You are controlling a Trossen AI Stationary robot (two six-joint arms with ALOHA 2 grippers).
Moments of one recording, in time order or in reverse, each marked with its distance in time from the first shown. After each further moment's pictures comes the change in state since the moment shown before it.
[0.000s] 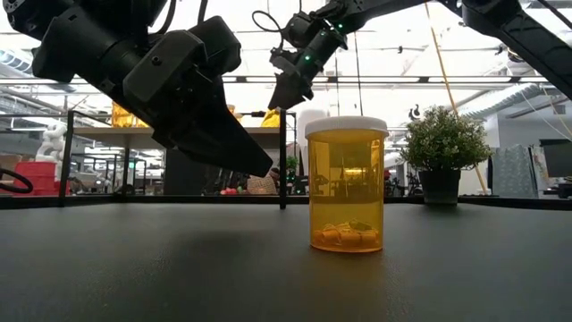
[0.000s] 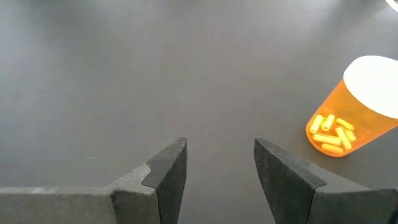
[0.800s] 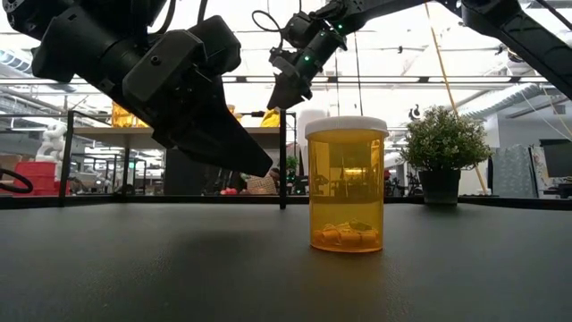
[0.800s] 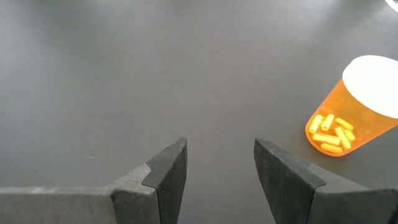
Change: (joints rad) left arm -0.001 0.000 0.000 0.000 0.000 0.001; right arm 0.000 0.003 0.000 0.015 0.001 -0.017
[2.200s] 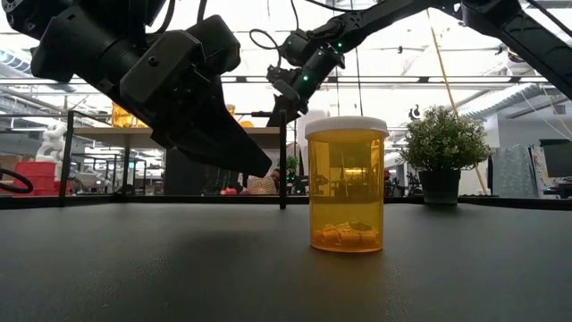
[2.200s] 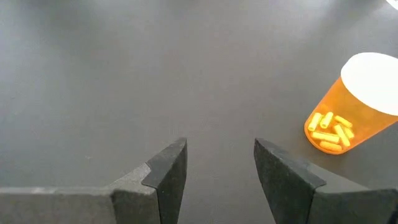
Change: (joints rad) left arm -0.002 0.000 0.000 -0.002 0.001 0.006; right arm 0.002 -0.002 -0.168 0.156 0.000 -0.101
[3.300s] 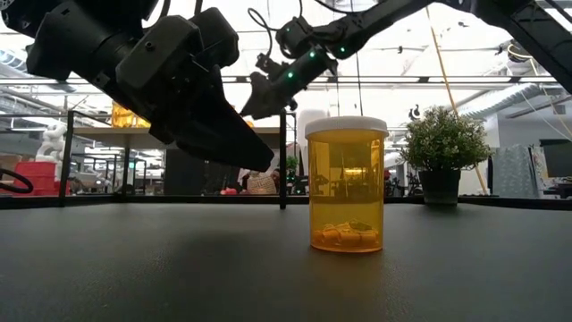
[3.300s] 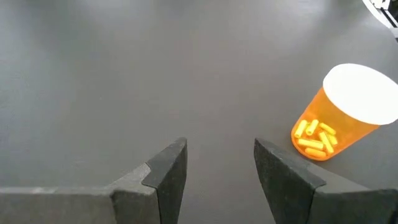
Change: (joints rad) left arm -0.014 0.000 0.000 0.029 -0.001 -0.018; right arm 0.090 -0.058 -0.217 0.475 0.109 0.200
